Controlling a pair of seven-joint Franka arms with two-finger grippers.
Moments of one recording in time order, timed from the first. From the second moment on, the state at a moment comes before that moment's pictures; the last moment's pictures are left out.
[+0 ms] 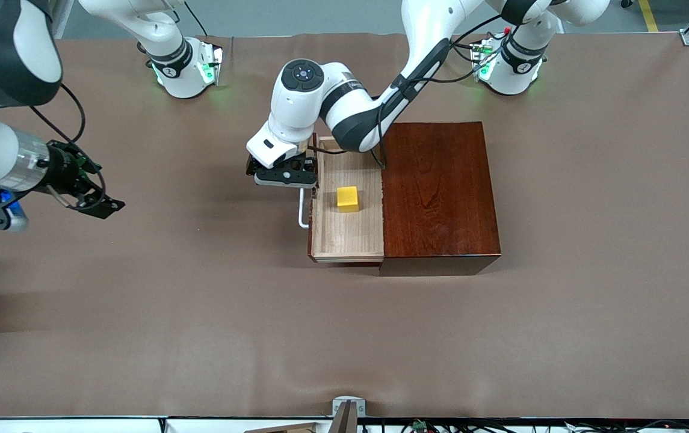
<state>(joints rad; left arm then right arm) -0.87 0.76 -0.16 -1.24 0.04 2.32 -1.05 0.17 0.17 -0.11 -1.54 0.14 1.52 1.01</state>
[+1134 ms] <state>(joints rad) -0.48 0.28 -0.14 -1.24 -0.02 1.51 -0.77 0.38 0.27 -0.09 -1.52 0.18 1.60 1.40</state>
